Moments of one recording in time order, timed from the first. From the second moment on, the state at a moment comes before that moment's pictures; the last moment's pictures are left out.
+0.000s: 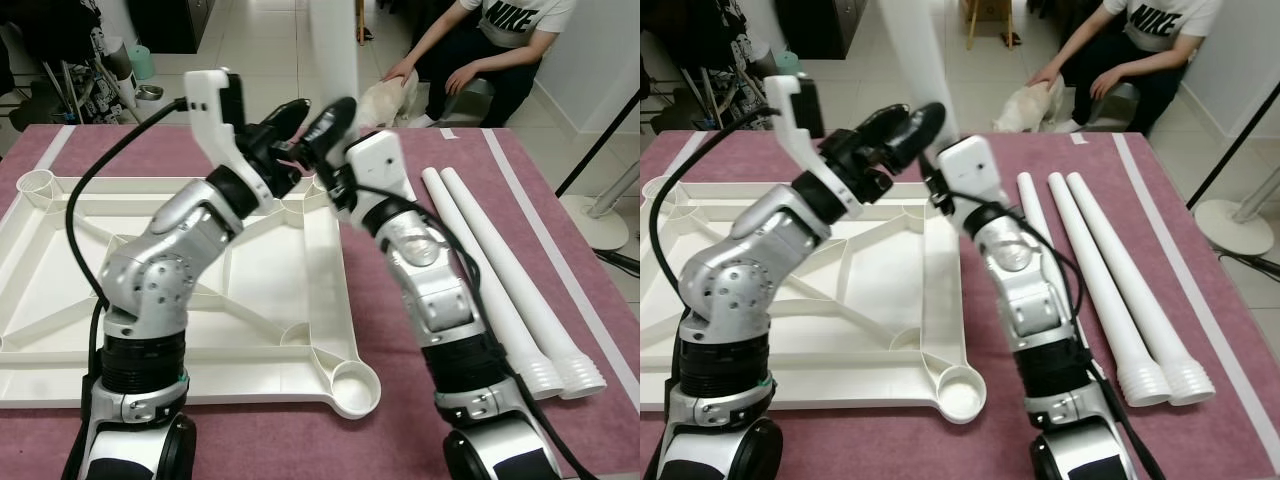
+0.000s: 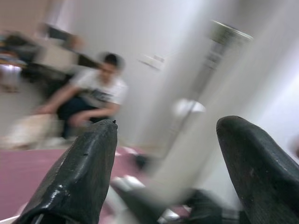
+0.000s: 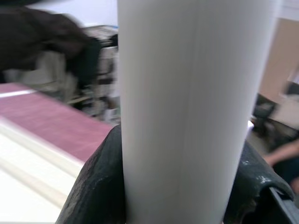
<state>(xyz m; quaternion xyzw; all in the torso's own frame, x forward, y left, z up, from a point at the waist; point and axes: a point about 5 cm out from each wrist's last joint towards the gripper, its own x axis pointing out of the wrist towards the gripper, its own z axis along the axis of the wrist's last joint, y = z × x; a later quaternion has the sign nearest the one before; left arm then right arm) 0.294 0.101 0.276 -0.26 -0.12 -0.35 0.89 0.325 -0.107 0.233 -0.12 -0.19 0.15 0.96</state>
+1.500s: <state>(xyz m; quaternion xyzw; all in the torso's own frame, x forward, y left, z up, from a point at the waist) 0.229 0.128 0.122 0.29 0.14 -0.55 0.77 0.315 -0.130 0.235 -0.08 -0.20 0.13 0.97</state>
